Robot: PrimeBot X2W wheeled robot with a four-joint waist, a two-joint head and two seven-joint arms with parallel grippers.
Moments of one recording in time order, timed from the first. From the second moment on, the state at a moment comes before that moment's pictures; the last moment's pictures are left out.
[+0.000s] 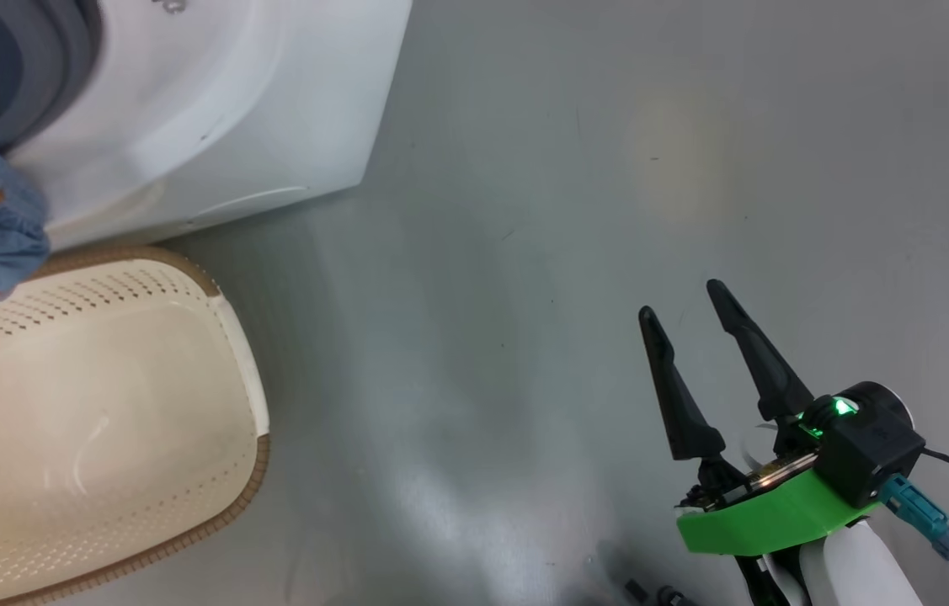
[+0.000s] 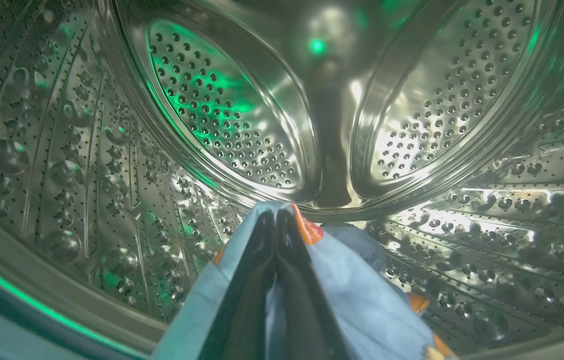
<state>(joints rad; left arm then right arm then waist) -1.06 0.34 0.23 0.72 -0.17 0.10 -0.26 -0.17 -0.05 0.17 -0.07 0.19 0.13 -0.26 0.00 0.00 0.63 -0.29</state>
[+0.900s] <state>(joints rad) -1.25 0.34 0.22 0.95 -0.13 0.11 -0.26 -0.17 -0.05 0.15 -0.08 0.19 0.13 -0.26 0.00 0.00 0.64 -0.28</state>
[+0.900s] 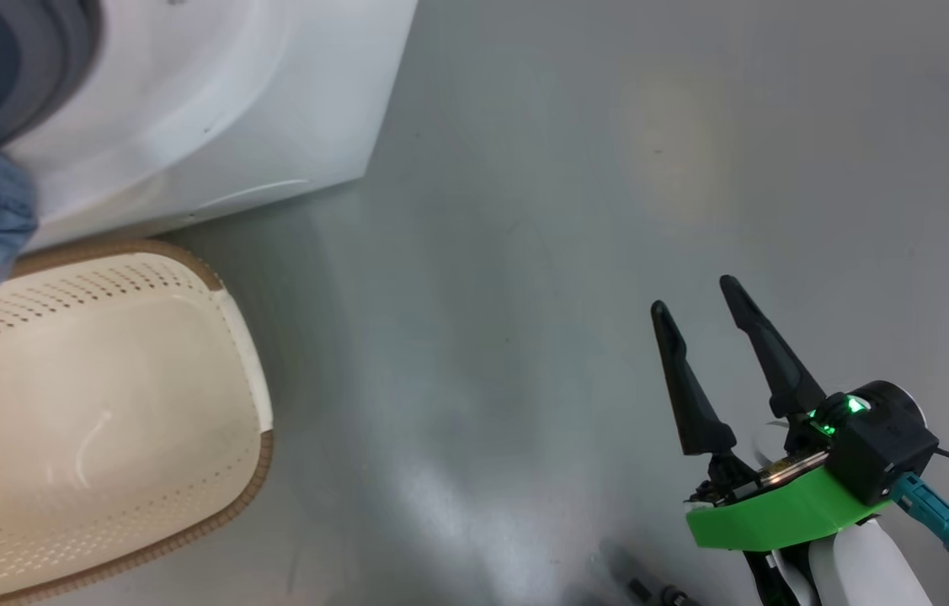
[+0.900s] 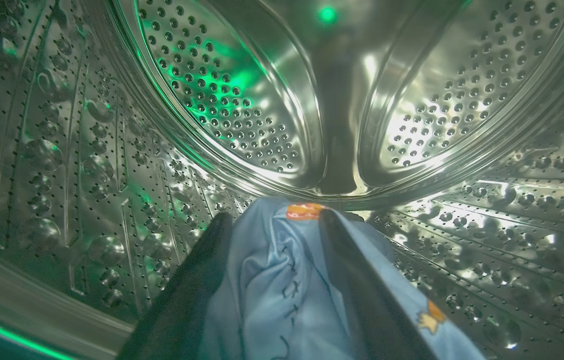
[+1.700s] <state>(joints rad) -1.01 0.07 0.19 0.77 -0.16 0.08 -0.26 -0.19 -0.07 0.10 -0.07 0.16 0.13 -0.26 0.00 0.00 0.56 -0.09</state>
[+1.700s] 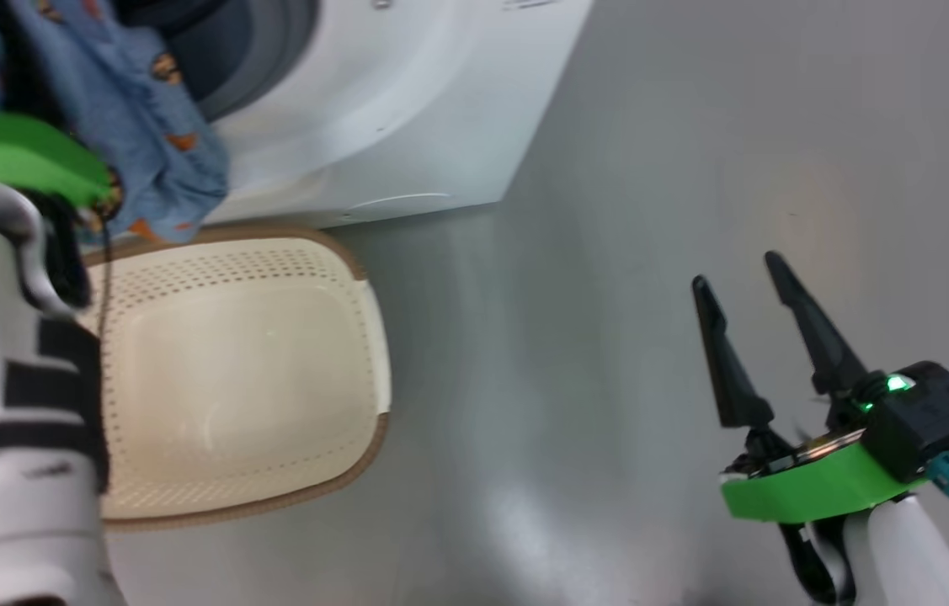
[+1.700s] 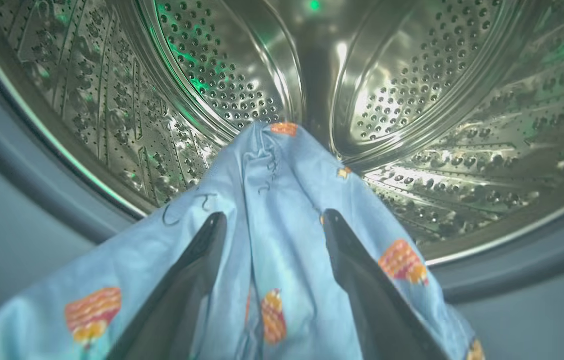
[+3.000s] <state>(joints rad) -0.12 0.02 -0.09 0.02 -0.34 0.21 -0.26 -0.19 -0.11 -0.01 -0.09 0.13 0.13 -0.26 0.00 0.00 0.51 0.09</state>
